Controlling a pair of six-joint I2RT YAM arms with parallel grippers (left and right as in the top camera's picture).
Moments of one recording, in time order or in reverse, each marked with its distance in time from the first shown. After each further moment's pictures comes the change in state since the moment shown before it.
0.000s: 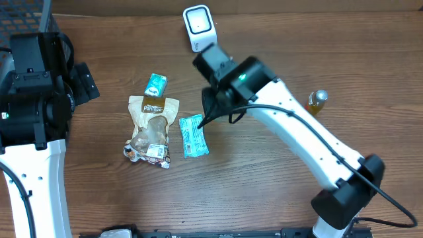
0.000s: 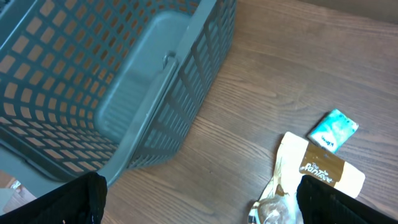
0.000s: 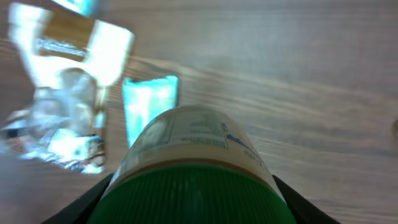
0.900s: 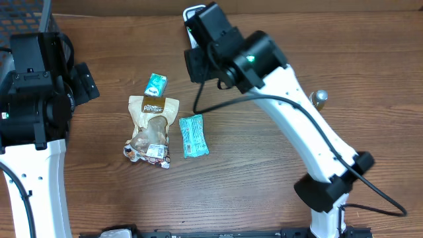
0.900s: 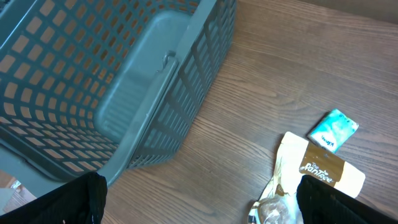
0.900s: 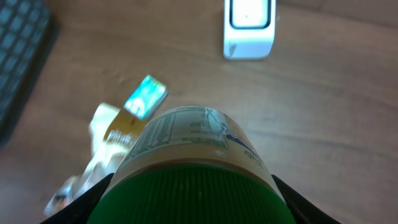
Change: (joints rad) left arm 0.000 0.000 0.000 0.000 0.000 0.000; right arm -0.008 0.151 0.412 0.083 0.085 -0.183
